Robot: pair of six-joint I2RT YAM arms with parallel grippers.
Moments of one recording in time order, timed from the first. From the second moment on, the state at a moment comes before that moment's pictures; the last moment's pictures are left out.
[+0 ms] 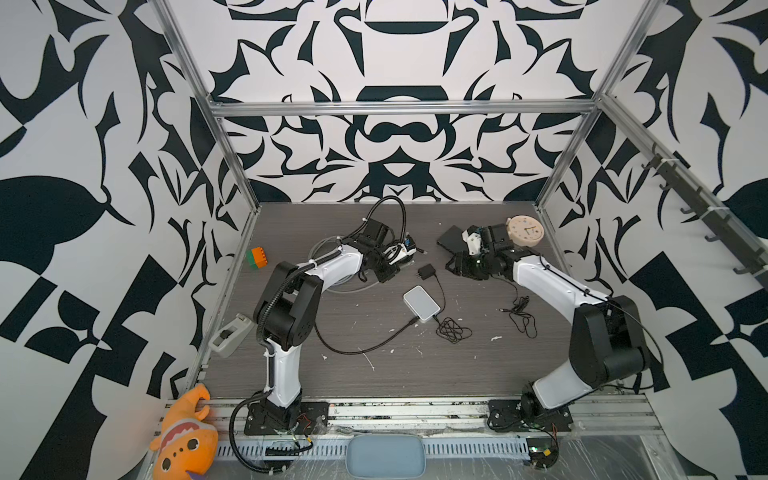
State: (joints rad) left arm -0.55 1.95 1.38 -0.41 0.34 0.58; right arm 0.28 1.58 1.09 -0.45 -0.39 0.43
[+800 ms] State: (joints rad) left arm -0.43 2.06 1.39 -0.27 0.24 0.58; right arm 0.37 1.89 1.32 -0.27 -0.32 0.47
